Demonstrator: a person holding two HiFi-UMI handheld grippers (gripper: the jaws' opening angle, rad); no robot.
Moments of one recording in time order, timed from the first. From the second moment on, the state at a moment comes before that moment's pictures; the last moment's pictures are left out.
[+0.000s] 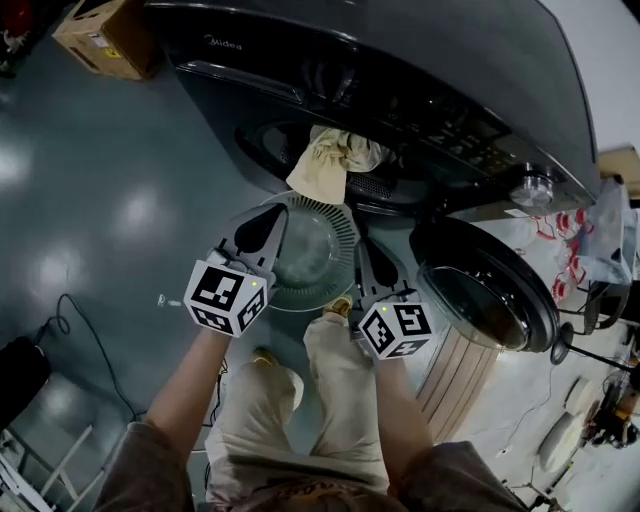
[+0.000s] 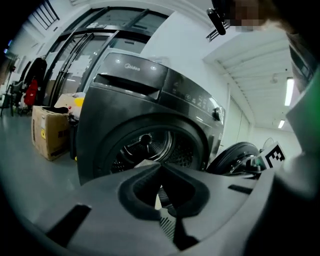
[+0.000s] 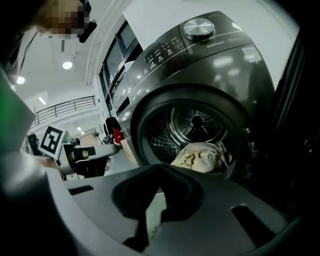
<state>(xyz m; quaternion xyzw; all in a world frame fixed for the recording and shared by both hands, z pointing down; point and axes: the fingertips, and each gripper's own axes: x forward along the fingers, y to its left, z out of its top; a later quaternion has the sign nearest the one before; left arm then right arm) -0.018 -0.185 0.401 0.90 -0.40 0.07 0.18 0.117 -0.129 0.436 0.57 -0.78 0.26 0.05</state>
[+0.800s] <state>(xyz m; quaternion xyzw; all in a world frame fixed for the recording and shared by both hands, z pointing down) 0.032 -0.201 0.482 0.93 -0.35 0.03 0.12 0.129 -0.160 0.485 0.60 -0.78 0.17 0.01</state>
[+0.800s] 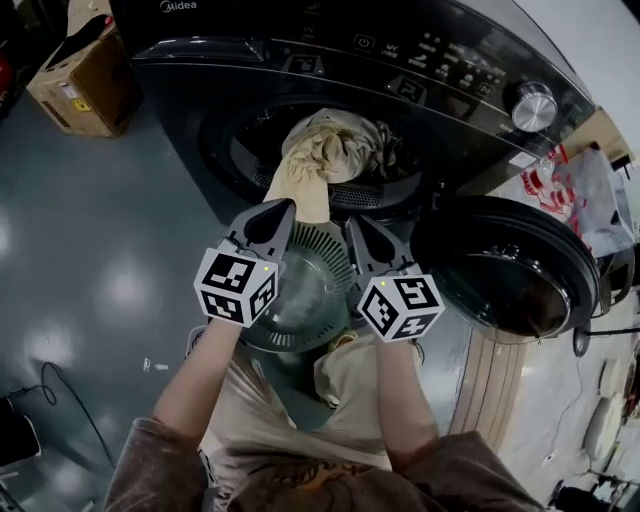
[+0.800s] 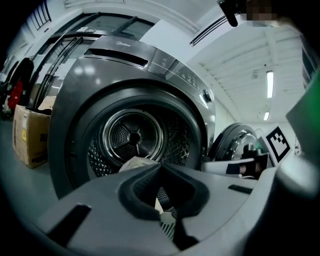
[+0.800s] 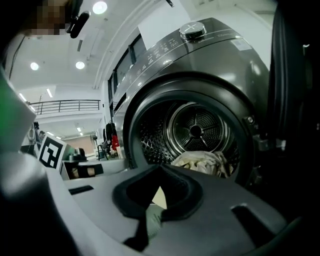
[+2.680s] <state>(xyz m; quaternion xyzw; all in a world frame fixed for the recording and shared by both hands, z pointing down) 0.080 -0.275 0.578 0.91 -0.38 0.13 0.09 0.119 -0.149 0.467 0.59 -0.80 0.12 0.01</state>
